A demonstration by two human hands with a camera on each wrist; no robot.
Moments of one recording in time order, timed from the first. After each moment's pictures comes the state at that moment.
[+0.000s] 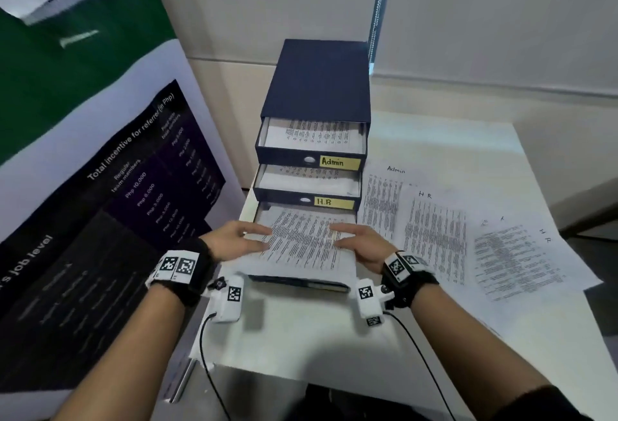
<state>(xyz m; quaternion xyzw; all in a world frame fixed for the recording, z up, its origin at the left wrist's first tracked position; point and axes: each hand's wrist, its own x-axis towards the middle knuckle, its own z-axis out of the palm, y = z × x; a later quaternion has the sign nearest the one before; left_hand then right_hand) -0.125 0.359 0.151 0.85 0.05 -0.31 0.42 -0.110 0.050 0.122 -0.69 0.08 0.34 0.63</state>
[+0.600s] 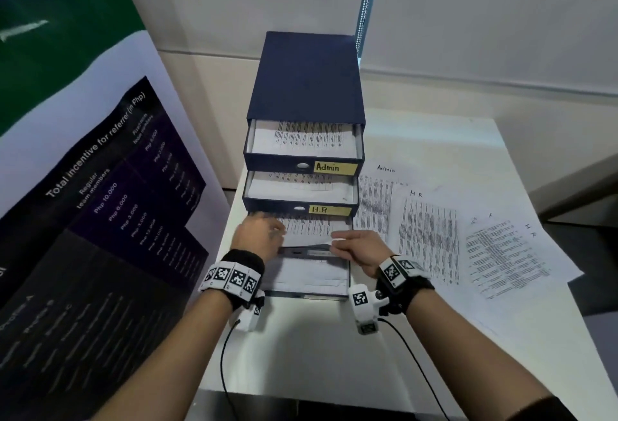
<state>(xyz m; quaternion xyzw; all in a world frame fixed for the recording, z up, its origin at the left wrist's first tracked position) -0.080 0.305 0.095 0.97 0.00 -0.06 0.23 -0.089 0.065 0.096 -0.59 0.27 0.25 0.72</state>
